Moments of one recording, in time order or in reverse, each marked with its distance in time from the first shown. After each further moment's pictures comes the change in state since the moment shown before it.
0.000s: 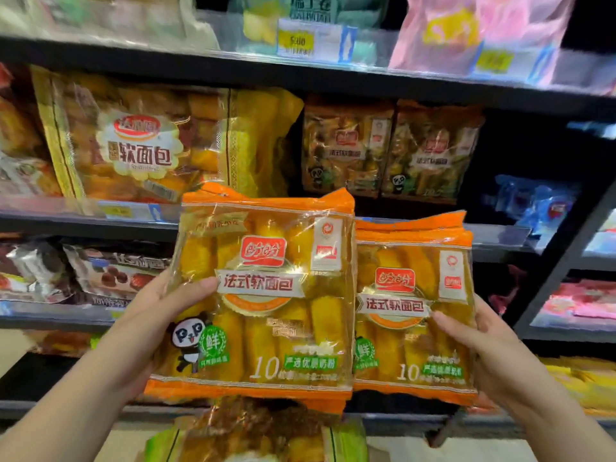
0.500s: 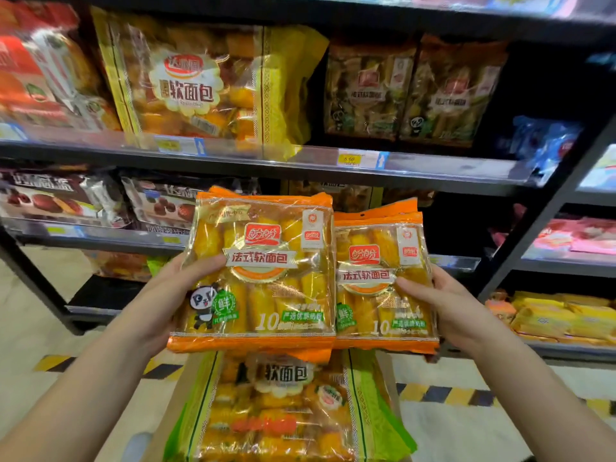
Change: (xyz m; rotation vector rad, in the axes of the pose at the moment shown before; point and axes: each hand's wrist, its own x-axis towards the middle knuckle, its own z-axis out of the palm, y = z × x) left_hand -0.086 -0.031 -0.041 0.043 0.093 -0.213; right_hand -0.057 0.045 0.035 -0.094 -0.121 0.195
